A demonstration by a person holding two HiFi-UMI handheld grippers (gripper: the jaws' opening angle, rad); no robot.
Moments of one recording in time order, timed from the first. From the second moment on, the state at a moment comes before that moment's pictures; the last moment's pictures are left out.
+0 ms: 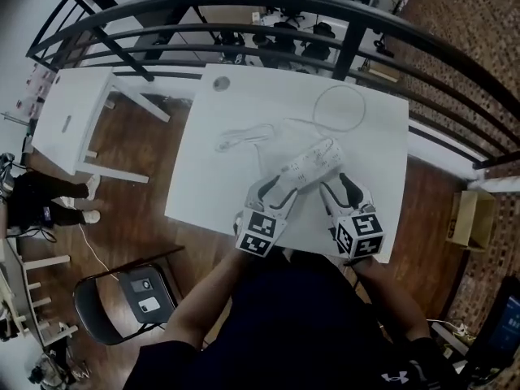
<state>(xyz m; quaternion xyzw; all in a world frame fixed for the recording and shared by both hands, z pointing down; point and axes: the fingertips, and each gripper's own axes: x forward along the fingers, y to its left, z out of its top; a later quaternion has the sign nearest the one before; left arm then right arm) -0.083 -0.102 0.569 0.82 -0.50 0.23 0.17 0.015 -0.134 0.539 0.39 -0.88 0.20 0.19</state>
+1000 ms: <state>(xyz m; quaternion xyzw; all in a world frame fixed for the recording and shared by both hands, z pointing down) -0.062 -0.134 0.669 0.85 -0.42 0.28 0.16 -0.033 -0.170 0.646 0.40 -0.84 0.15 0.34</state>
